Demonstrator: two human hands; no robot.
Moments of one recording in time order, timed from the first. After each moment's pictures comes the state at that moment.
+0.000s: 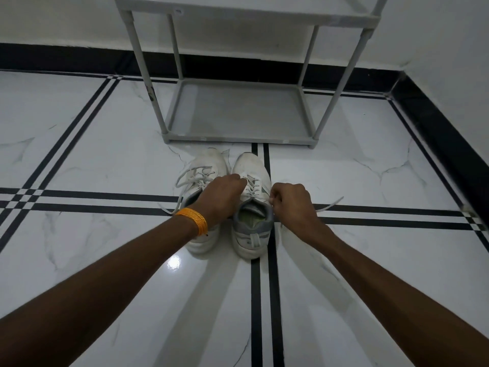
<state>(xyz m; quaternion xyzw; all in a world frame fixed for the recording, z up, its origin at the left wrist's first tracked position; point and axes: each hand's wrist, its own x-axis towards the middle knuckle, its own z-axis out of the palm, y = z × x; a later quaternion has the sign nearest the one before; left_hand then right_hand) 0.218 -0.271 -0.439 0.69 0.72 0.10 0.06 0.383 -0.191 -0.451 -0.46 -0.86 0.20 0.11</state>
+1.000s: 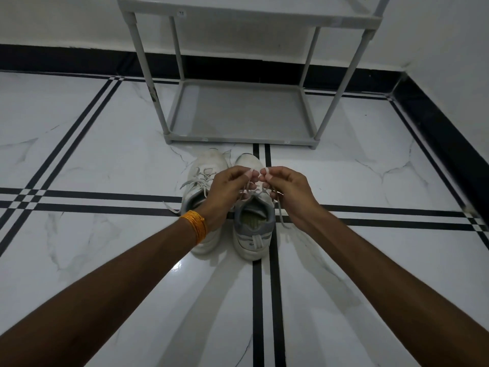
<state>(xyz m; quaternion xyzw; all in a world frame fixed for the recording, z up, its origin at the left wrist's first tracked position) 0.231 -0.269 -0.441 0.31 0.62 0.56 0.44 0.369 -0.190 -0.433 -0.41 -0.55 0.67 0.28</state>
